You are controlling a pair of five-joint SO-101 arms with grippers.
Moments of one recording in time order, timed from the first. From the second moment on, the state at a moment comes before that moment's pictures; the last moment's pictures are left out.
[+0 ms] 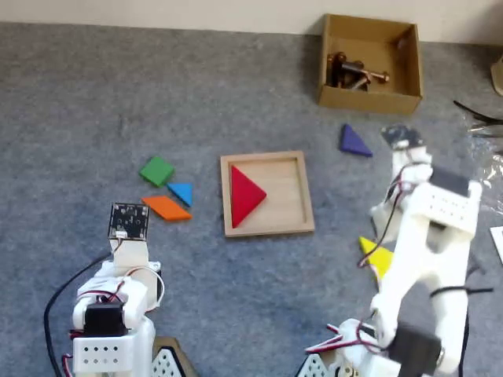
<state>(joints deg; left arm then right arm) -8.3 -104.6 95.9 77.0 1.3 16.4 -20.0 32.8 75.2 35.7</state>
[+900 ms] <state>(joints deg) -8.3 -104.6 95.9 77.0 1.3 23.4 -25.8 58.3 58.9 56.3</state>
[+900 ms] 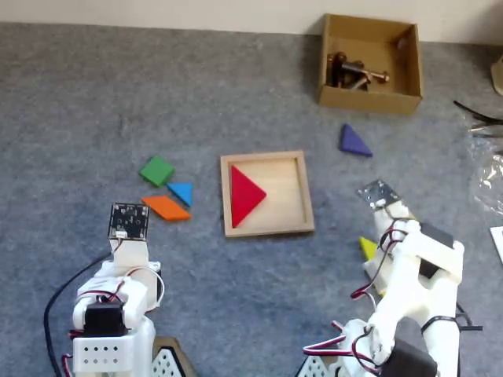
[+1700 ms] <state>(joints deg) -8.3 -104.6 95.9 77.0 1.3 23.4 -27.7 68.1 46.6 56.5</state>
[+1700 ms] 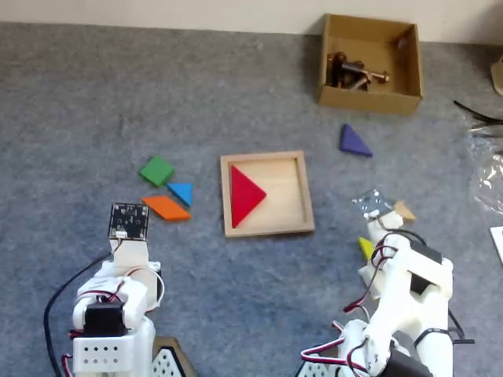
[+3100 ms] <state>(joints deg) -8.3 -104.6 95.9 77.0 1.3 17.8 -27.7 69.6 42.1 51.3</state>
